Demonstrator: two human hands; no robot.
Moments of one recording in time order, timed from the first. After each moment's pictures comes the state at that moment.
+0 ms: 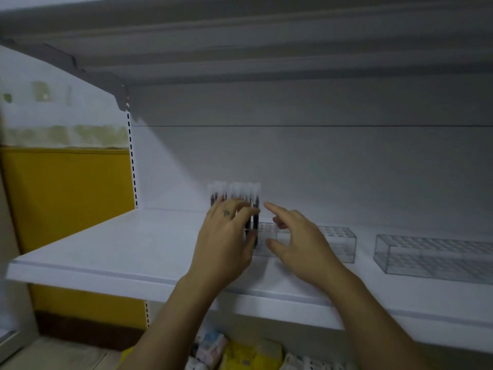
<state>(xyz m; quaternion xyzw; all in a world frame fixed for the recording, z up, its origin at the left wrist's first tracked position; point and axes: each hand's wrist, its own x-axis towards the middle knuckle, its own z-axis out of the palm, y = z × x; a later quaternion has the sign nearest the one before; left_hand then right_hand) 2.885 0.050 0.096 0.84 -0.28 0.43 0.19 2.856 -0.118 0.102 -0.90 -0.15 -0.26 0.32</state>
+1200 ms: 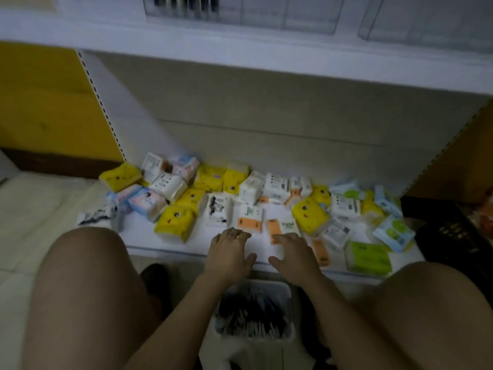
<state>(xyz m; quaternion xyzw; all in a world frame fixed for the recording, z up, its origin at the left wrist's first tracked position) 2.733 -0.003 -0.282 0.96 -0.22 -0.05 0.16 2.694 -0.176 -0.276 -0.97 0.08 0.11 0.20</state>
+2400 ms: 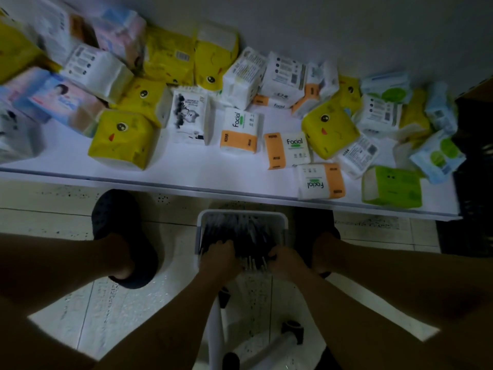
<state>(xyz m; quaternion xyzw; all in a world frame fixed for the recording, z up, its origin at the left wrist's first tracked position) 2.700 -0.023 -0.501 0.89 -0.10 -0.42 0.17 2.655 -0.199 -0.495 -0.83 0.21 0.44 0.28</state>
